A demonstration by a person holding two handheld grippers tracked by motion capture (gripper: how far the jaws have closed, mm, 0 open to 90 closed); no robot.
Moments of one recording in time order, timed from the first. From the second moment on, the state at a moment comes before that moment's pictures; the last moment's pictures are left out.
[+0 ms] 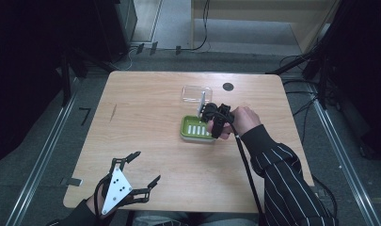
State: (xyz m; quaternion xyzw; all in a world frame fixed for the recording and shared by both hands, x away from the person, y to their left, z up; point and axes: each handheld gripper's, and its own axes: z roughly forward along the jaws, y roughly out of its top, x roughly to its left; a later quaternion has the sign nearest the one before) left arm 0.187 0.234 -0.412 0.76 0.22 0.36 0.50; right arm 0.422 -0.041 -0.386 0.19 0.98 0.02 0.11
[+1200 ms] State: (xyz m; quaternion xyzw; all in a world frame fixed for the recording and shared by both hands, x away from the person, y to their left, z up) left arm 0.187 0.235 -0.413 0.76 0.22 0.36 0.49; right arm 0.442 -0.016 -0.389 0.16 0.98 0.05 0.11
